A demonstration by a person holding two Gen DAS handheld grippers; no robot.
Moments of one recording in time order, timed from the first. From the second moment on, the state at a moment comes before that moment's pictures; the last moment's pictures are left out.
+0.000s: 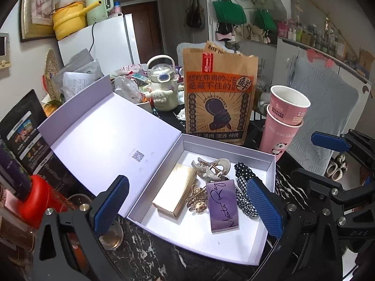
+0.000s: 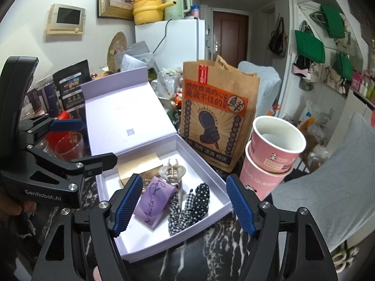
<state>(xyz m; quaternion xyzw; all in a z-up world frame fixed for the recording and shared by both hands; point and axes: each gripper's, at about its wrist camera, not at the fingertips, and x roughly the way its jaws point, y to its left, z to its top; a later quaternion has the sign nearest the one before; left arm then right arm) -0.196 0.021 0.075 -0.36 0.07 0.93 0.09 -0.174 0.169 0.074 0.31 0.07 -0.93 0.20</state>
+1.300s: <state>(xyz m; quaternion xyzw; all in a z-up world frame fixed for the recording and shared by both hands) -0.077 0.021 0.073 -0.34 0.07 0.93 0.10 -0.062 0.179 0.070 0.32 0.07 -0.93 0.17</state>
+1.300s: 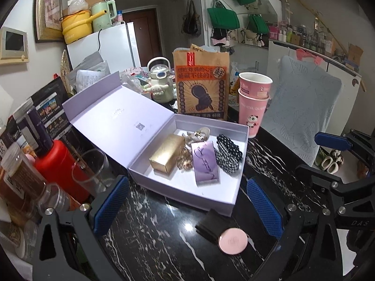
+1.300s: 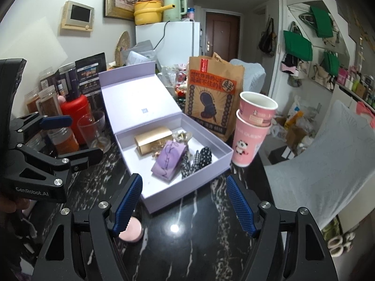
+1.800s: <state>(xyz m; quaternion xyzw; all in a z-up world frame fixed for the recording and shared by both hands) -0.057 0.025 0.028 -0.38 0.06 0.91 0.14 -0.043 0.183 0.028 0.35 0.04 -0.92 0.19</state>
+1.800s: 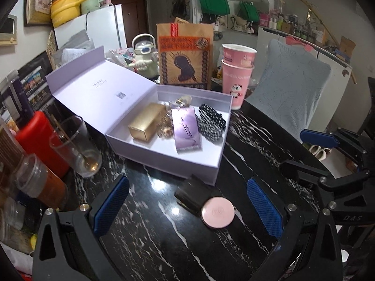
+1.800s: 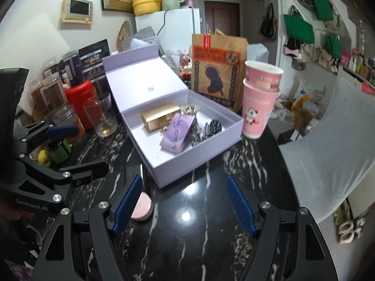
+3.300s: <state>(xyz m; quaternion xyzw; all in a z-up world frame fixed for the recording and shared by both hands) -0.077 -0.025 -0.043 -0.46 0.02 0.88 0.12 -0.062 0.104 -0.074 0.43 0.07 -0.86 0.27</state>
